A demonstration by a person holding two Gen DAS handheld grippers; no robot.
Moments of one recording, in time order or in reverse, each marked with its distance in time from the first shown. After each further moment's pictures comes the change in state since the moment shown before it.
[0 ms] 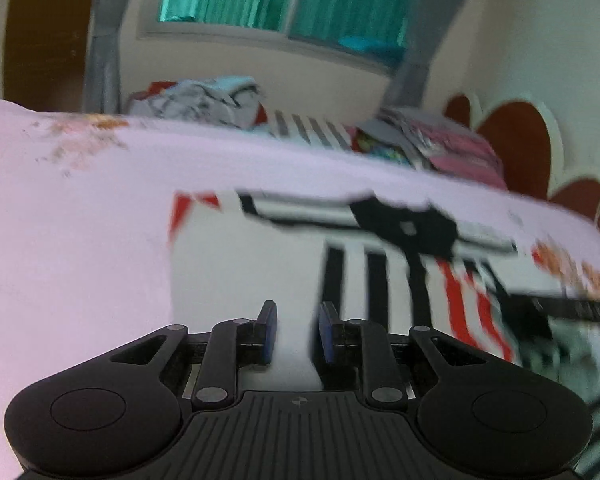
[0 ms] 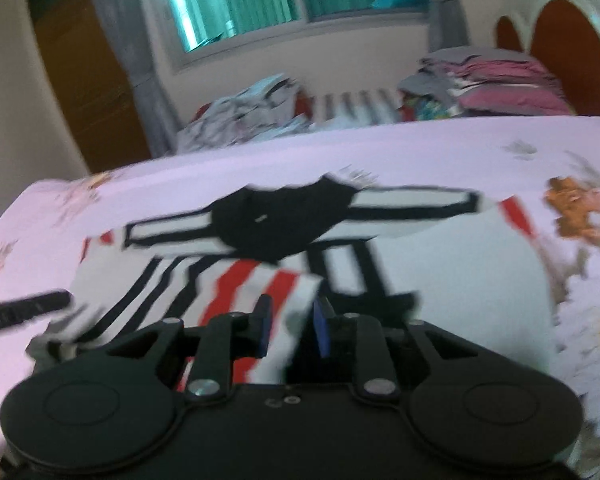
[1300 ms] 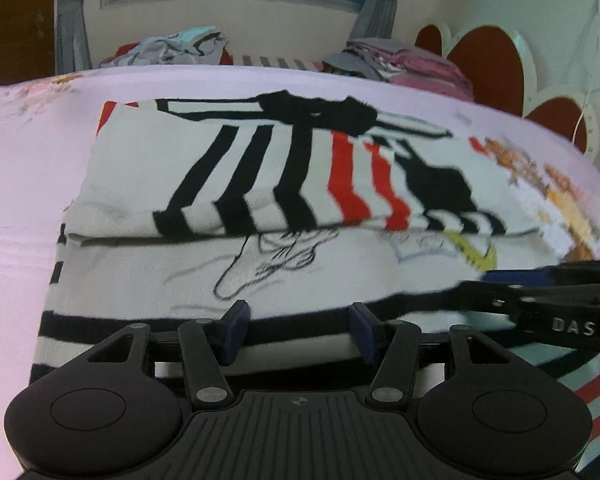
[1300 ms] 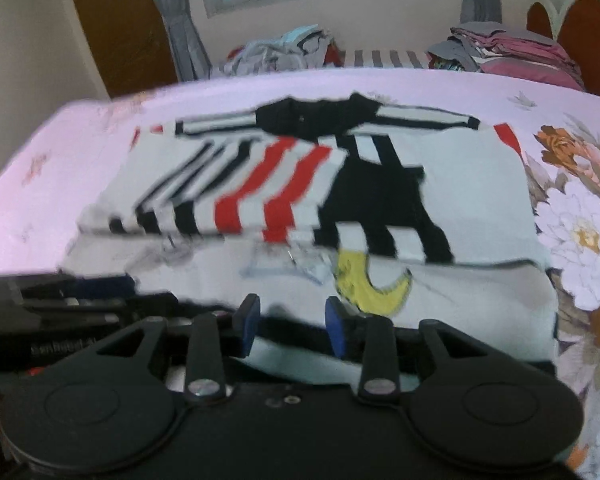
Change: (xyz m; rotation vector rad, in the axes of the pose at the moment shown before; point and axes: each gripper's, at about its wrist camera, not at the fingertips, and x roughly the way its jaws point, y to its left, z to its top) left arm -0.047 -0.088 -0.073 0.094 0.152 -0.014; right arm -0.064 0.005 -0.073 -0.125 0.150 -0.013
